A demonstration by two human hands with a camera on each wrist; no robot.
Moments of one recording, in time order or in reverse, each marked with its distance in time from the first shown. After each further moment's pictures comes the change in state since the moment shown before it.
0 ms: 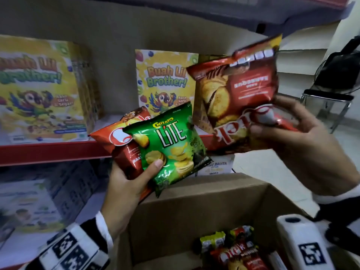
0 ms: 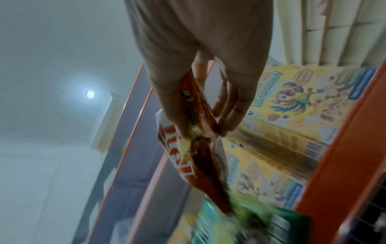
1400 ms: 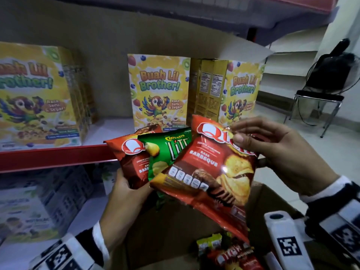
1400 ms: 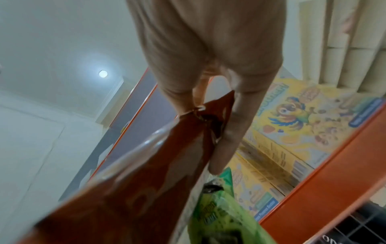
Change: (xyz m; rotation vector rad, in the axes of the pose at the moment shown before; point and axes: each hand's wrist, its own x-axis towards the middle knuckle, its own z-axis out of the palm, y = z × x) left_hand -0.007 -0.007 0.006 0.099 -0.033 -0.105; right_hand -0.001 0.004 0.005 -0.213 -0.028 0.156
